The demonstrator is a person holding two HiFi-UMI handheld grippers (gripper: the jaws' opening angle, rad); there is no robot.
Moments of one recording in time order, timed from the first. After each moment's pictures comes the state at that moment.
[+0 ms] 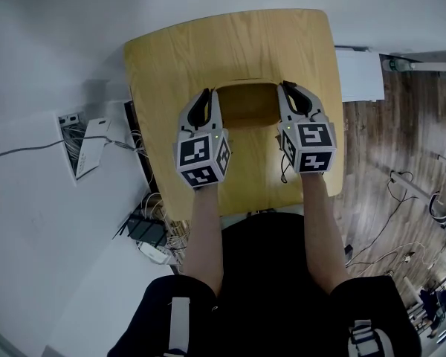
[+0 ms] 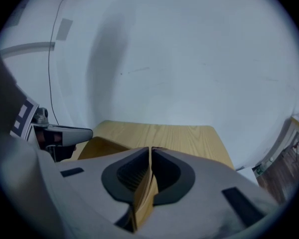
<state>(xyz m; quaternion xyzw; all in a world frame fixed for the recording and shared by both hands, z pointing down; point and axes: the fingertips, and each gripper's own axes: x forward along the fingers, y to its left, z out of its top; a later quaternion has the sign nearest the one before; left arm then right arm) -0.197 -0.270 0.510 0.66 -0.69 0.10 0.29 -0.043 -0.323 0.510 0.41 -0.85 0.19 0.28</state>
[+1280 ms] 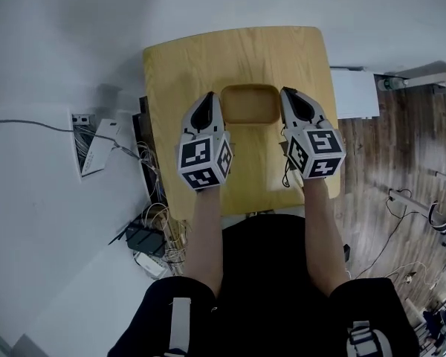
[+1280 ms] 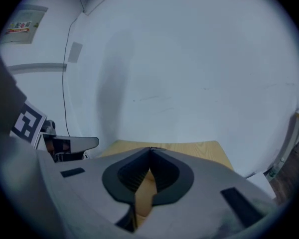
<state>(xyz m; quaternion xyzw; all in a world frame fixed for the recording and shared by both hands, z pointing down) -0.199 -0.245 0.445 0.66 -0.71 0.05 0.24 -0.048 -0.296 0.440 0.39 -0.89 0.18 0.18</state>
